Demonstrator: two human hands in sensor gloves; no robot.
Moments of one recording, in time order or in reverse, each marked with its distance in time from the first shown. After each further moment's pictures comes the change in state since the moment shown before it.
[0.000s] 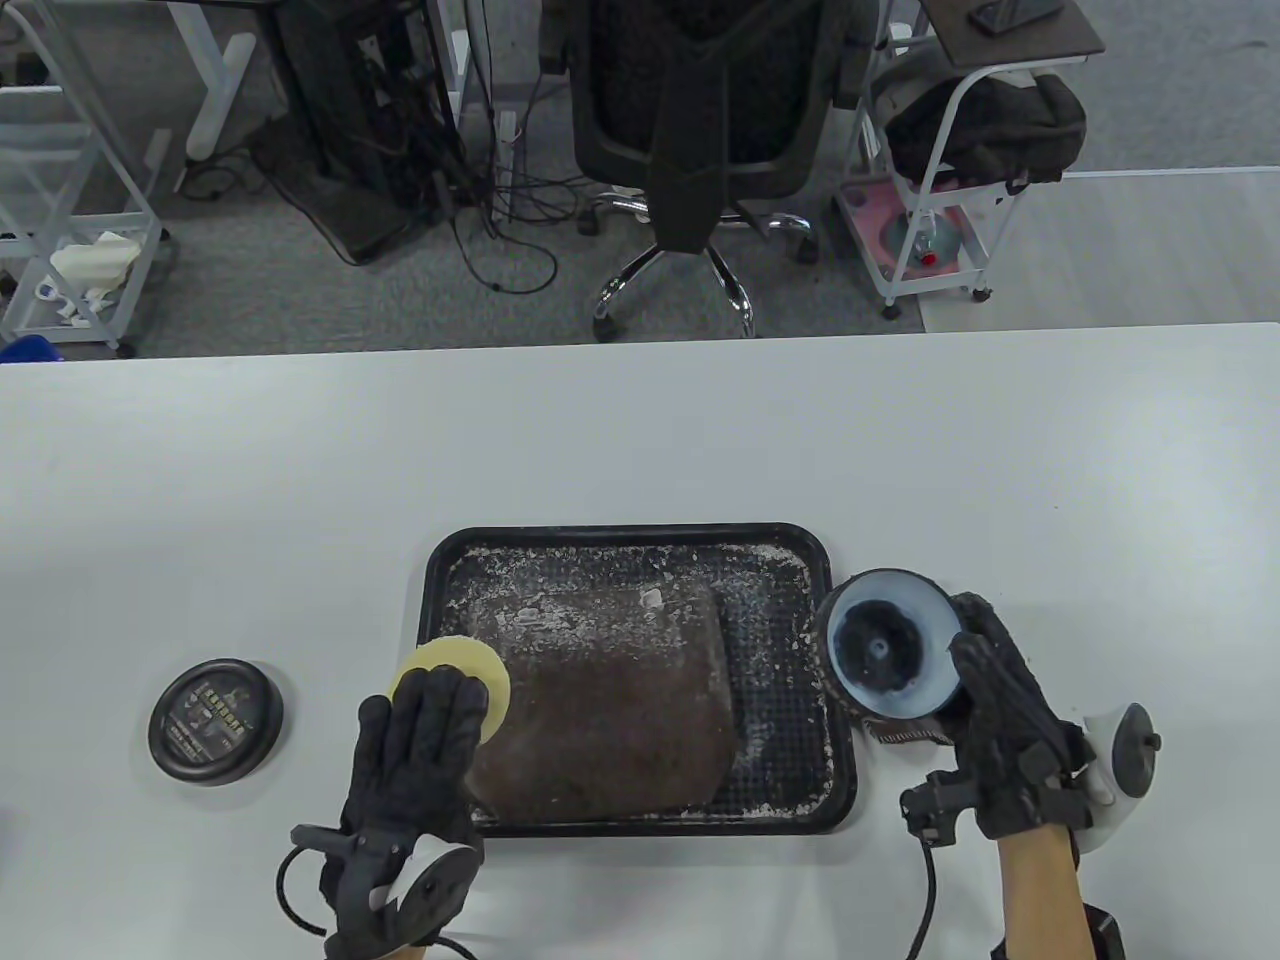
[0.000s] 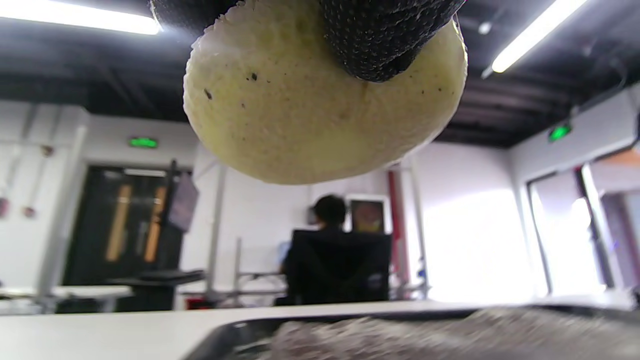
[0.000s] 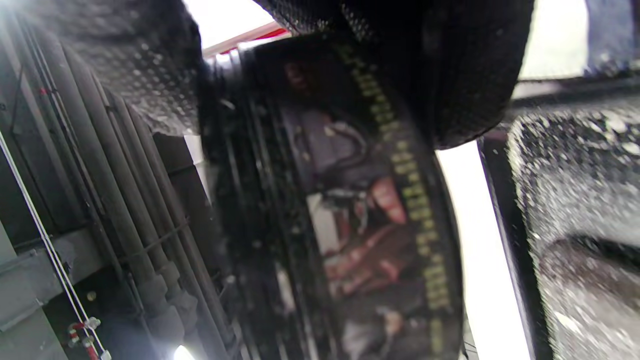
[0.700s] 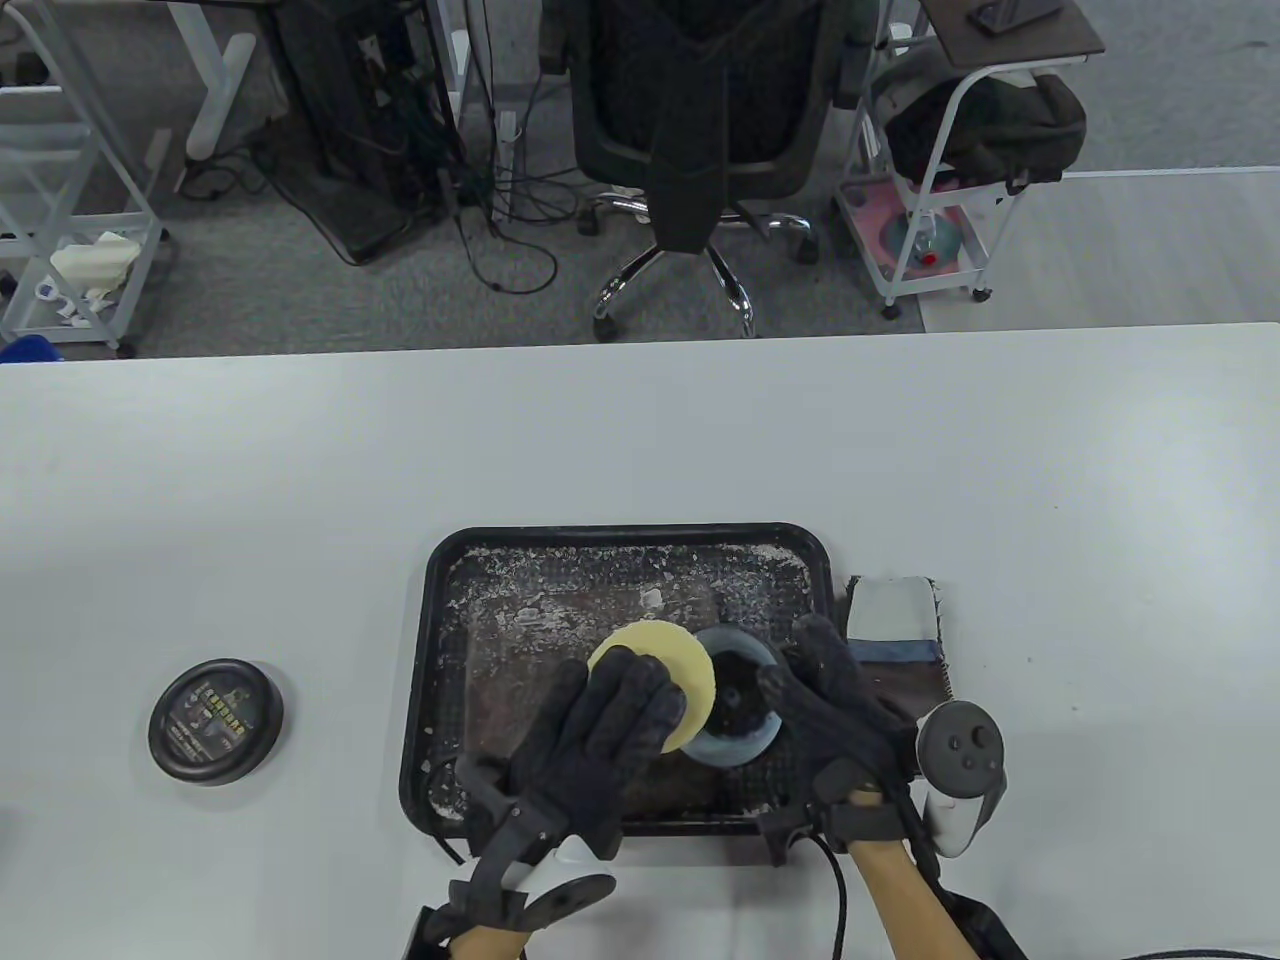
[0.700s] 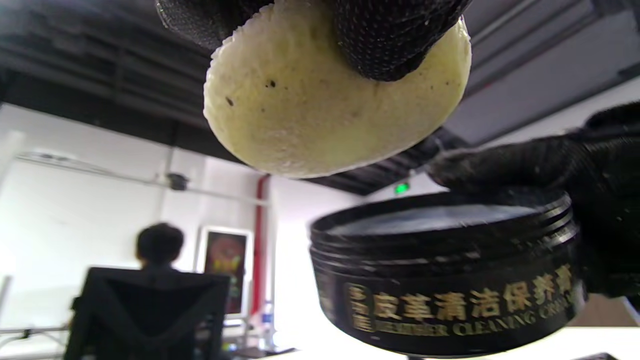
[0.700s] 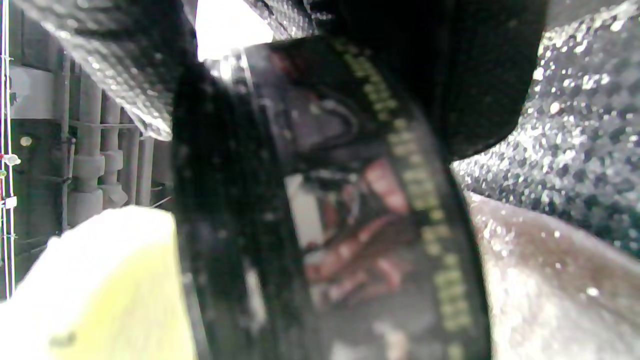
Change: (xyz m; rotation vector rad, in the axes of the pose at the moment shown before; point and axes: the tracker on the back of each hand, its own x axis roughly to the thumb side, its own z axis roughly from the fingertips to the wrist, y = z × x) left_hand 0.104 -0.015 -0.047 0.079 -0.418 0.173; right_hand -0.031 0.093 0.020 0.044 -0.090 0.467
